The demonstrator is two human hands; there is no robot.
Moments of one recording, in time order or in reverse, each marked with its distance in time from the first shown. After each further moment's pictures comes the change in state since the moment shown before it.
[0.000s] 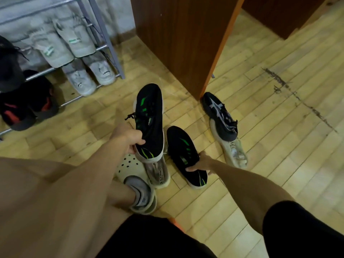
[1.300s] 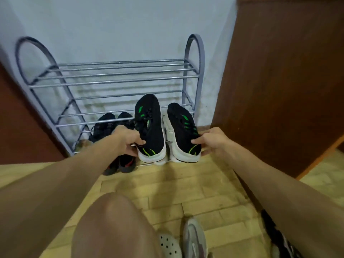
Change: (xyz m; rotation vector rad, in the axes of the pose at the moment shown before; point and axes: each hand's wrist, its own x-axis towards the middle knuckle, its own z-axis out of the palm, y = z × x) left_hand -0.058 0.093 -0.252 -0.472 0.427 0.234; right_hand -0.187 -0.400 -0.073 0.257 0.114 -0.774
